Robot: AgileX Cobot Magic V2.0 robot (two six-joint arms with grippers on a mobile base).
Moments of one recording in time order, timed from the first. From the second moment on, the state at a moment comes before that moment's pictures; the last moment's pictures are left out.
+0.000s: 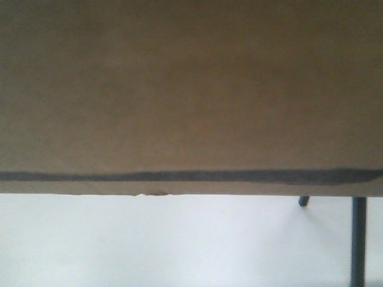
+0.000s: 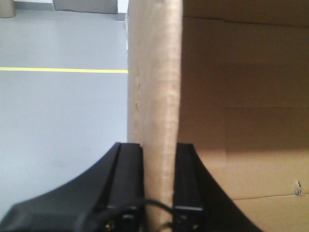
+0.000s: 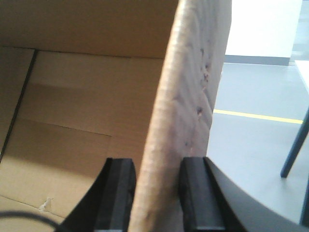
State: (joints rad) left arm -0.21 0.13 -0.92 -0.07 1.08 -0.05; right arm 0.01 0.08 -0.83 0.40 0.97 -0.15
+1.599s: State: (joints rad) left arm -0.21 0.13 -0.92 -0.07 1.08 -0.05; right arm 0.01 0.08 -0.84 0.40 0.97 -0.15
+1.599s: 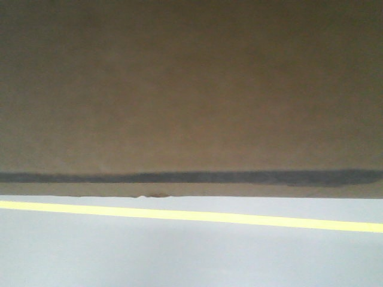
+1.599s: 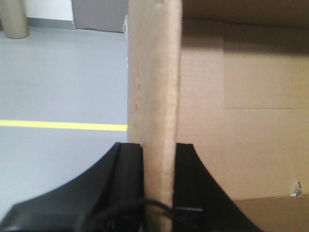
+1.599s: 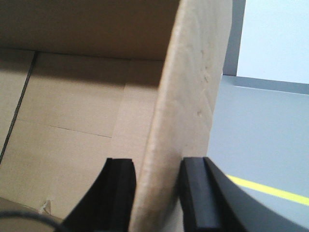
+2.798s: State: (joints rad) left arm -0.21 0.13 -0.92 -0.07 1.08 -0.05; right arm 0.01 0.08 -0.84 0.40 0.97 -0.15
